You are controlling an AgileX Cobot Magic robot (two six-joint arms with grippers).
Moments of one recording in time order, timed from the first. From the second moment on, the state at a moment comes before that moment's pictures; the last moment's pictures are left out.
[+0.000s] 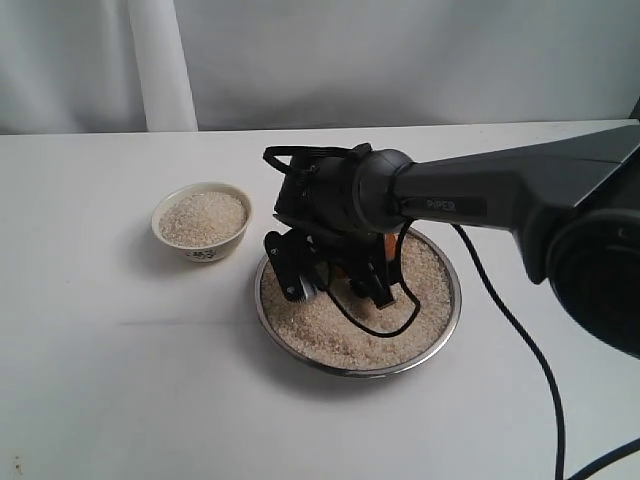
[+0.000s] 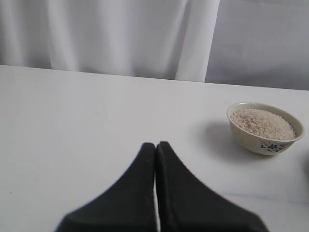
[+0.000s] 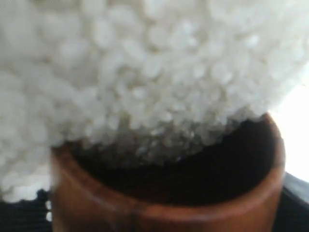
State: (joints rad) left arm 0.03 0.00 0.00 0.20 0.29 -0.27; right arm 0.74 2.31 -1.64 -0.71 0.94 -0.74
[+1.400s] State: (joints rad) left arm 0.03 0.00 0.00 0.20 0.29 -0.27; right arm 0.56 2.18 -1.38 -0.01 0.37 -0.84
